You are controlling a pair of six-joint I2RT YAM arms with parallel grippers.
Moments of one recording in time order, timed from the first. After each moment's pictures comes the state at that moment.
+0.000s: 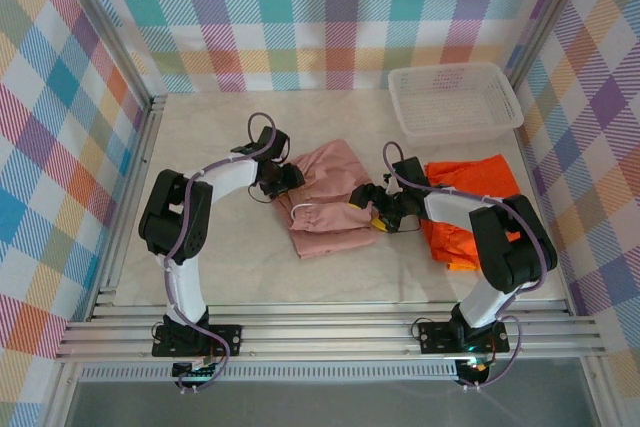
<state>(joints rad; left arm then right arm) -0.39 1.94 1.30 -0.49 0.17 -0.71 0.39 1.66 0.81 -0.16 -0.55 0.86</state>
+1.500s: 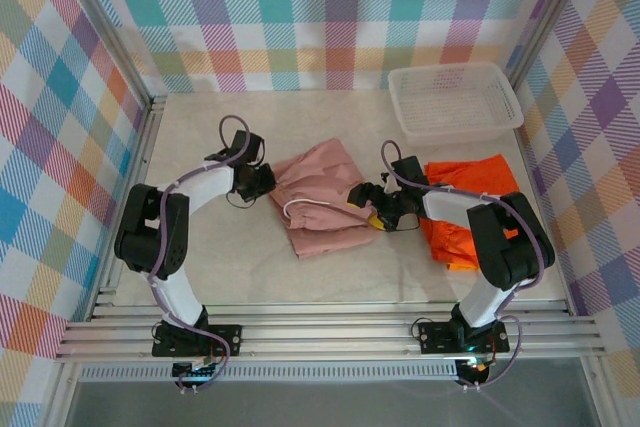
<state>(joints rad) -0.28 1.78 1.11 -0.44 0.13 -0.69 0.39 1.68 0.82 -0.15 -0.58 0.85</state>
